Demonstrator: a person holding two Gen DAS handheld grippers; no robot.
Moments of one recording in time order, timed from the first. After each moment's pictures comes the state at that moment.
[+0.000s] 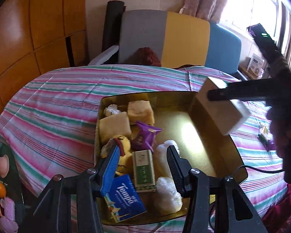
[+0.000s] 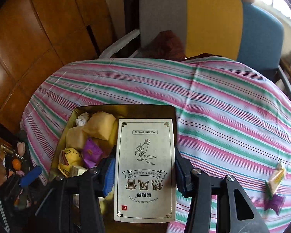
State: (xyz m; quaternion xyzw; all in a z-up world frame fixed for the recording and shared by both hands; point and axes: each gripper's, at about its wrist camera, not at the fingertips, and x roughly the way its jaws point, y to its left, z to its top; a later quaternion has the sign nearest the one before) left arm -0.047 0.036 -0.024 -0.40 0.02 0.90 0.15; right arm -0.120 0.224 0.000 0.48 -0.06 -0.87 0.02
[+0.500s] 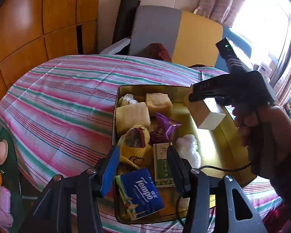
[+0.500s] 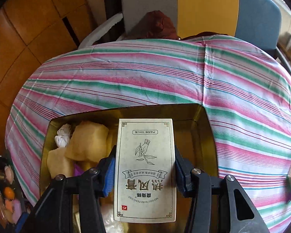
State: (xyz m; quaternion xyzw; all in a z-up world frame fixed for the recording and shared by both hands) left arm -0.056 0.002 -0.044 -0.42 -0.01 0.90 0.13; right arm -0.193 0.197 -0.063 0.53 -0.10 -0.84 -0.04
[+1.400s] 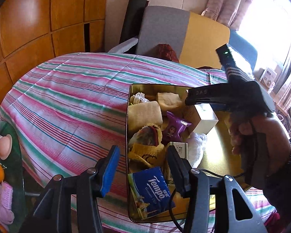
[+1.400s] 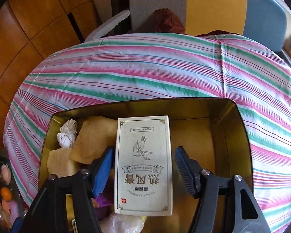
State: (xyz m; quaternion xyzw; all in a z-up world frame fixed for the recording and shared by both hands) left arm -0.056 -0.012 -0.046 -0.42 -0.02 0.90 0.10; right arm -0.194 0.173 -0.080 0.52 -0.10 -0.85 -0.02
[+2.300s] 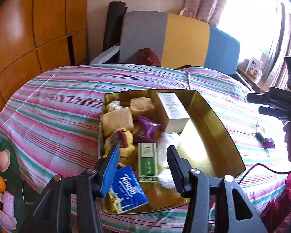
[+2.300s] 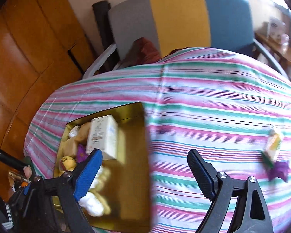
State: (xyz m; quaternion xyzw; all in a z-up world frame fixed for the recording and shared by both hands) left arm -0.030 0.030 -0.023 -0.40 0.02 0.90 0.16; right arm -0.036 0.316 0.006 0.43 -0.17 -0.89 -0.03
